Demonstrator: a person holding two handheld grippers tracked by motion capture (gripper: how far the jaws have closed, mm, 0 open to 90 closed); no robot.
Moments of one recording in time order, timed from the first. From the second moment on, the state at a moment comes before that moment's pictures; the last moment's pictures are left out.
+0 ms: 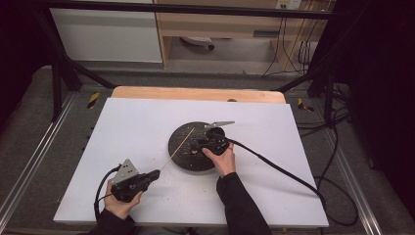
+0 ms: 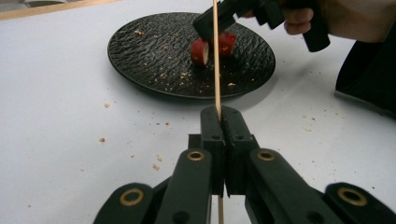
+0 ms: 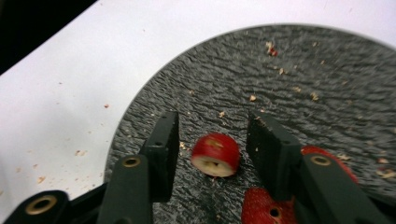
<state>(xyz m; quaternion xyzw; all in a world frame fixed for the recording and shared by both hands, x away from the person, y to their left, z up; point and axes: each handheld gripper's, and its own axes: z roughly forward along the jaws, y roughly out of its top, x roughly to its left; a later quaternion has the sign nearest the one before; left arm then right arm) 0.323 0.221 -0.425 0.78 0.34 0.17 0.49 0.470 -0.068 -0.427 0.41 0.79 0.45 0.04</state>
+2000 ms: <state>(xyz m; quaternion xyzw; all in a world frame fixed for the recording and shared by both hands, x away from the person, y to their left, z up) 0.386 0.177 -0.398 0.80 0.37 0.15 0.44 0.360 -0.240 -0.452 0.40 0.80 0.44 0.11</state>
